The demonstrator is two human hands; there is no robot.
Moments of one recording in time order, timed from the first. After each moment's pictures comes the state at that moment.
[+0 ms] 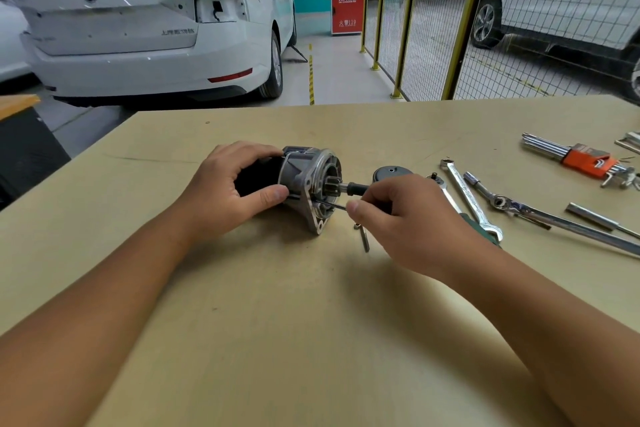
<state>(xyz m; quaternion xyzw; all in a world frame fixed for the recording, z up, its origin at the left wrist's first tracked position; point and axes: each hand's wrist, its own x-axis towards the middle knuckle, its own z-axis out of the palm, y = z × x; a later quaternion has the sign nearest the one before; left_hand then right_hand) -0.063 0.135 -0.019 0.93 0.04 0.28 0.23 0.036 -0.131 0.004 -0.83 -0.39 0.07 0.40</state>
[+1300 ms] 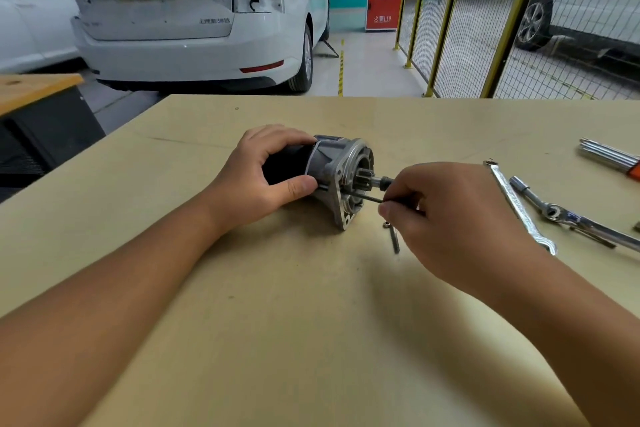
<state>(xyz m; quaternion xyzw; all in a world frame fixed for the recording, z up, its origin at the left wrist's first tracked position) -0.058 0.128 -0.025 0.91 0.02 0.31 0.28 0.031 -0.128 0.007 -0.85 -0.42 -0.07 0.31</state>
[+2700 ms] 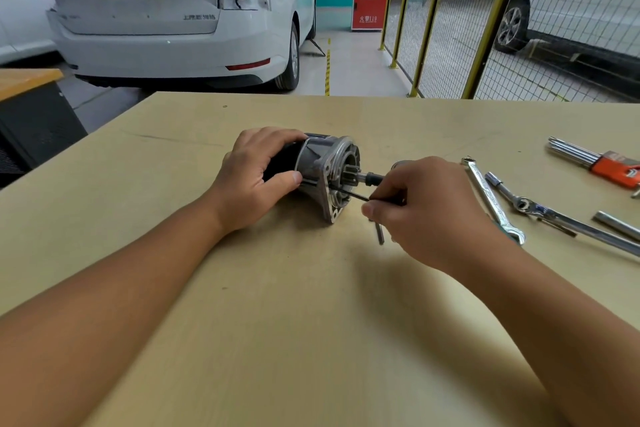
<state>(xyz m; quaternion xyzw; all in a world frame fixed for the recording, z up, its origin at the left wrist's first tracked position) -0.055 0.123 -0.034 0.92 0.06 0.29 0.25 0.034 -0.122 0.005 -0.86 -0.37 0.01 0.35</state>
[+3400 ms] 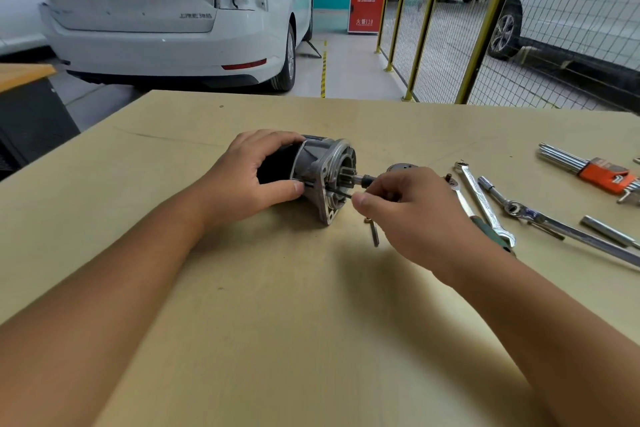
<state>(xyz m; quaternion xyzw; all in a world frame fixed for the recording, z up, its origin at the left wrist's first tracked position) -0.062 0.125 -0.020 0.93 0.05 0.23 0.28 0.031 -0.119 0.000 -0.83 -0.33 0.08 0.44</state>
